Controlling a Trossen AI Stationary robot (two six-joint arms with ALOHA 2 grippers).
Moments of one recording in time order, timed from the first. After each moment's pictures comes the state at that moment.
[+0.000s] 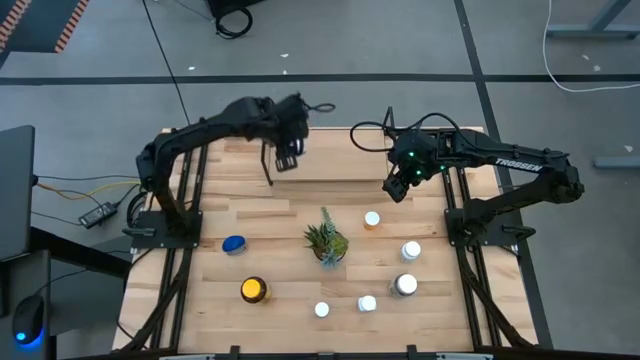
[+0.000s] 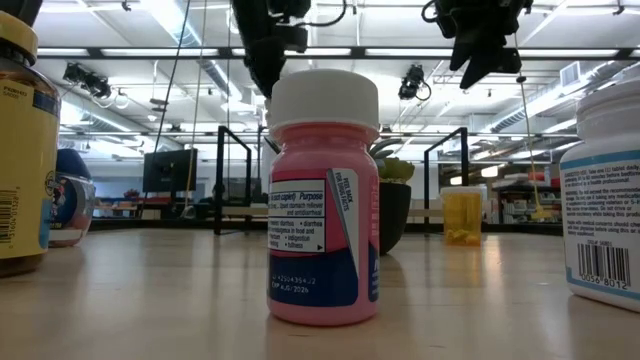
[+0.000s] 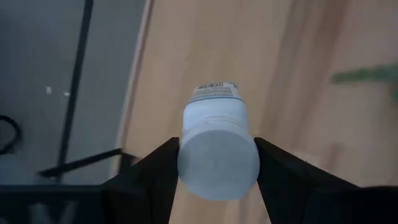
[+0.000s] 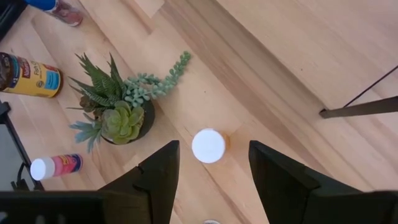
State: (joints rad) left arm 0.43 1.77 1.81 -1.18 -0.20 0.30; right arm -0.23 1.17 1.22 -1.06 -0.08 0.57
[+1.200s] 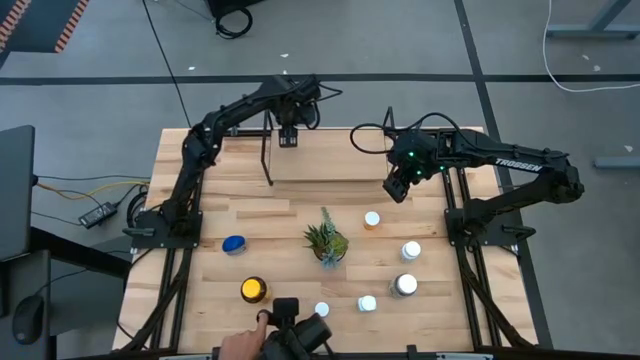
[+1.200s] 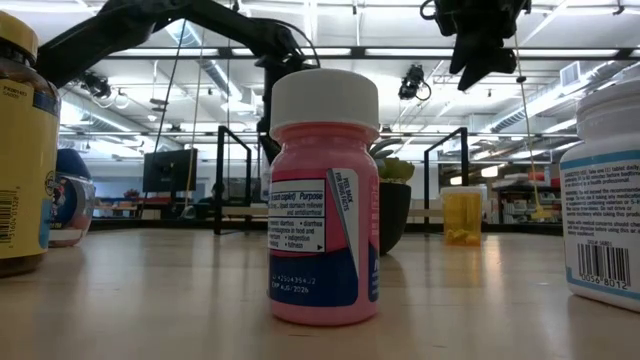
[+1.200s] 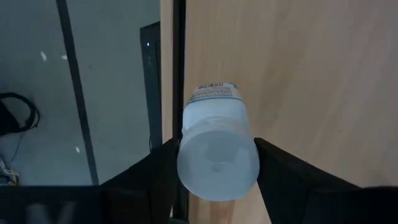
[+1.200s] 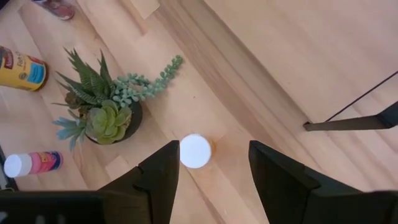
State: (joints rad) left arm 0.64 2.23 2.17 -1.34 -0.26 0.62; right arm -0.23 1.17 1.22 -1.06 -0.02 0.49
